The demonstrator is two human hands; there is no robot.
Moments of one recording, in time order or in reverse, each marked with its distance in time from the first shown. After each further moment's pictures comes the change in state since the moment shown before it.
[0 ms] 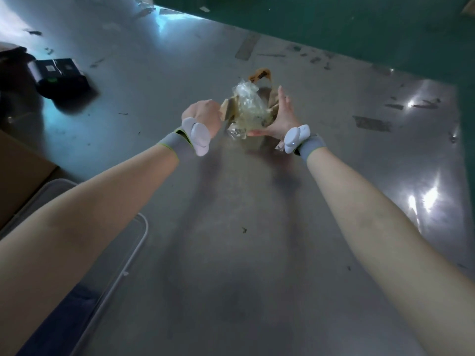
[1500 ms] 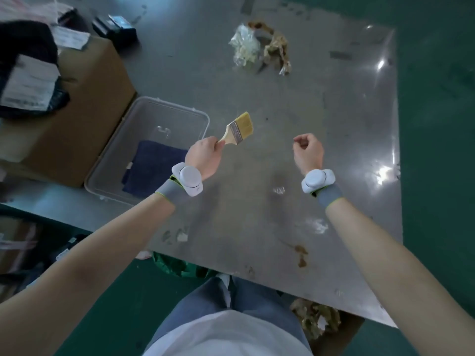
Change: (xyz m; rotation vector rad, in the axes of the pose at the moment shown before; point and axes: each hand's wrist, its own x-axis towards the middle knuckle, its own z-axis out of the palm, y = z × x) left_hand -0.408 -0.130 -0.041 -0.318 -0.110 0.097; right_hand -0.446 -0.060 0.069 0.213 0.502 0.300
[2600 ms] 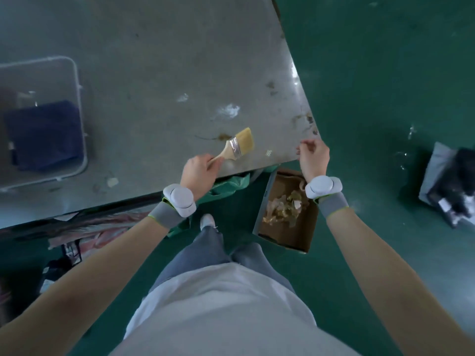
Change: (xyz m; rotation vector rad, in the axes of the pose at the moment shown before) left_hand -0.247 0.046 0.136 -0.079 -0.415 0.307; right_hand -0.290 0.202 -0.180 0.175 0.415 0.510
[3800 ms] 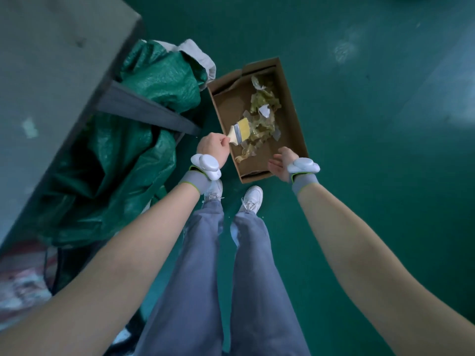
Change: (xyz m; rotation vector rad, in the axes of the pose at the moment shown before) left_hand 0.075 -0.024 0.417 0.483 -0.545 0.170; right_hand 0.022 0.446 0.005 0.838 0.082 1.279
